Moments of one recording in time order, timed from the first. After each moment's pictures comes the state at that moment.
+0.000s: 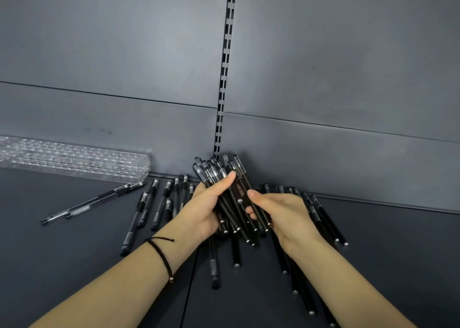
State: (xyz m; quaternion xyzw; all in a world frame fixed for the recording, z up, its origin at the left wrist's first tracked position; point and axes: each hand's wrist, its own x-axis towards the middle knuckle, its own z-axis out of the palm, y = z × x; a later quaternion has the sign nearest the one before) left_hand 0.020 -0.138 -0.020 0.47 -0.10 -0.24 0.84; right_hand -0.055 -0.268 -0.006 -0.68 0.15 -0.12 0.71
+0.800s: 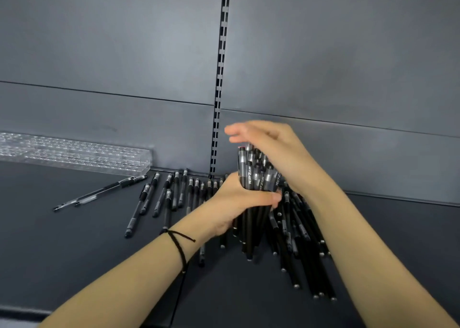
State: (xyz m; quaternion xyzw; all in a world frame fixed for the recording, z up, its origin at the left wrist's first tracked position) left_hand -0.031 -0.157 0.004 0.62 -0.36 -0.16 0.68; right_hand -0.067 -0.264 0.080 -0.83 -0.16 -0.19 0.50
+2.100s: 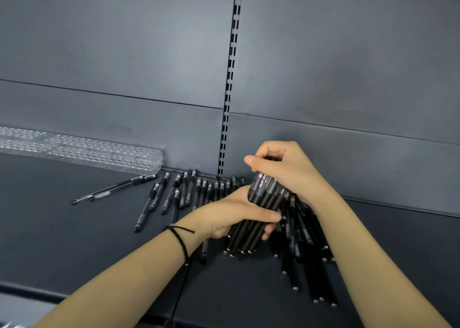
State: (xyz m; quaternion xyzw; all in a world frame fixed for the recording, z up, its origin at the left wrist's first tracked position) left_hand -0.028 -0.152 -0.007 0.59 -0.40 -0.31 0.63; right_hand -0.052 -0.290 0.053 -0.86 -0.12 -0.20 0.45
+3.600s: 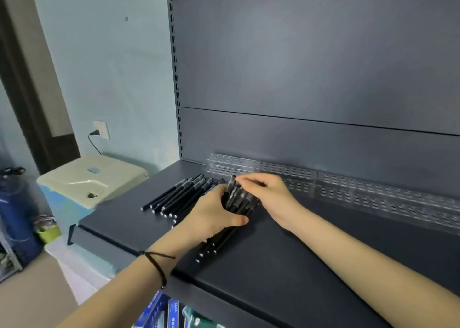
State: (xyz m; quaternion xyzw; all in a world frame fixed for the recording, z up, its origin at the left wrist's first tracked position) left_hand 0.158 0.490 -0.014 0.88 -0.08 0.01 0.47; right_hand 0.192 0.335 -0.006 -0.74 -0.15 -0.02 0.66
